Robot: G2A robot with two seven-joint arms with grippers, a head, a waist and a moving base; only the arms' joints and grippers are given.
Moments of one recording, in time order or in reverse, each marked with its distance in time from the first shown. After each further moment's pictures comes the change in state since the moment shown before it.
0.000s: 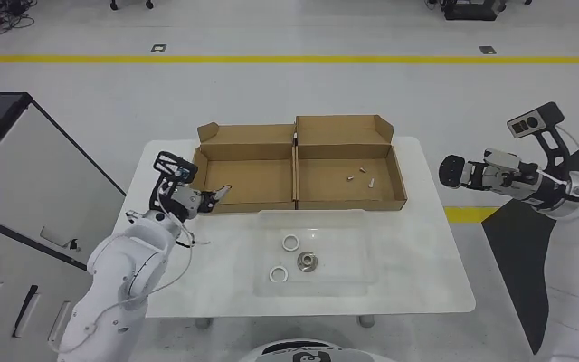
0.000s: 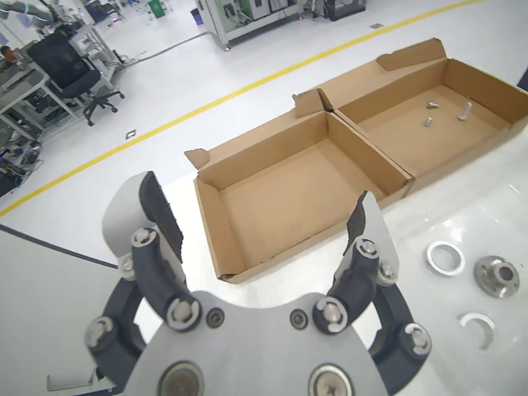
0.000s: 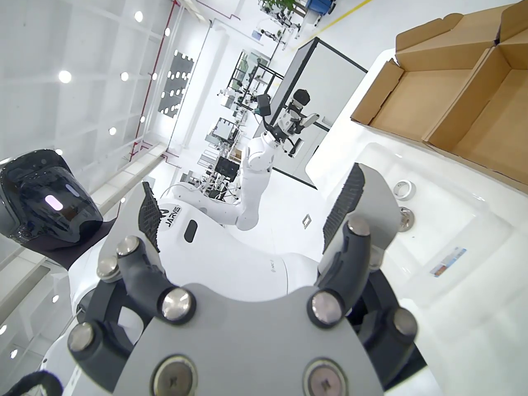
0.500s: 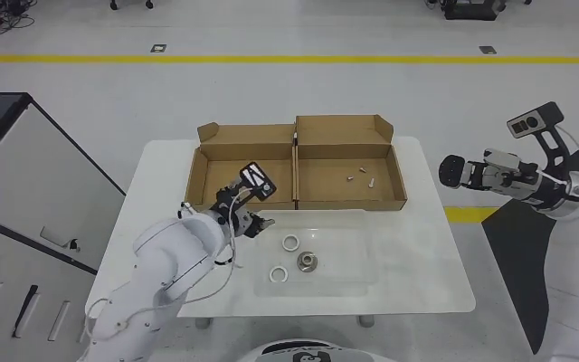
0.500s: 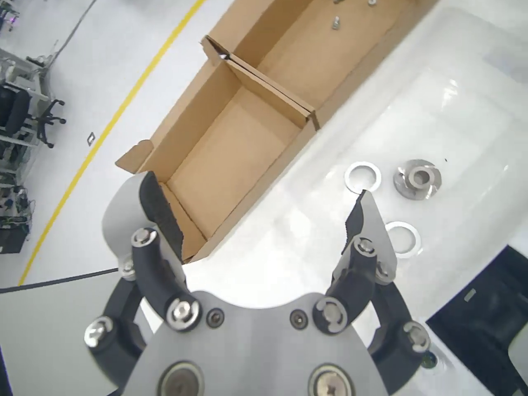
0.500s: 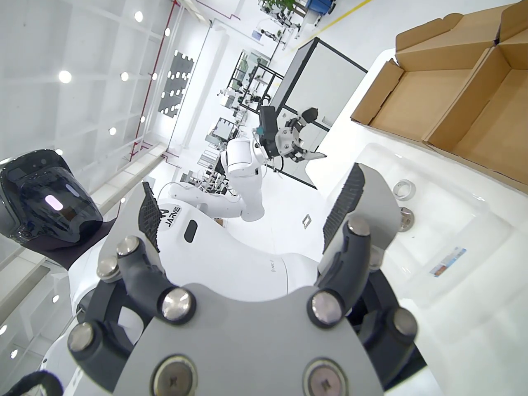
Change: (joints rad) left arm -0.259 -0.017 0.373 -0.098 0.000 -0.114 -0.603; right arm 0.000 0.000 0.000 0.000 0.000 0.000 0.000
